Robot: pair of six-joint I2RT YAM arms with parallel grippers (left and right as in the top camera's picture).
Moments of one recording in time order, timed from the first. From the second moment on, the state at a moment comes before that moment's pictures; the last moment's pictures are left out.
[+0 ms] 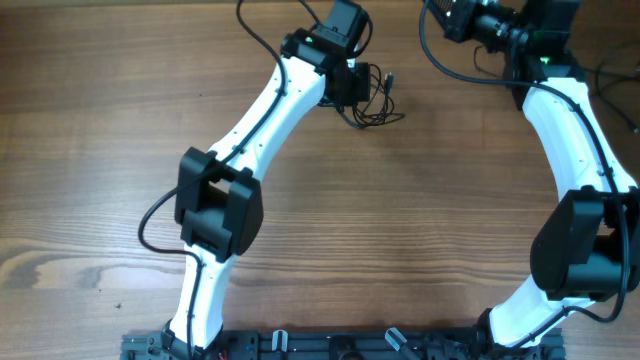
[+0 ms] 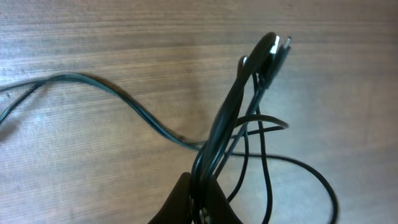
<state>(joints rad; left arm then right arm) -0.52 2.25 2.09 -0.99 0.12 -0.46 -0.03 1.86 1.51 0.04 -0.89 0.39</state>
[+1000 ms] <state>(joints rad) -0.17 1.67 2.13 -1.25 -0.04 -0.46 0.45 2.09 1.51 -0.27 -0.15 1.37</state>
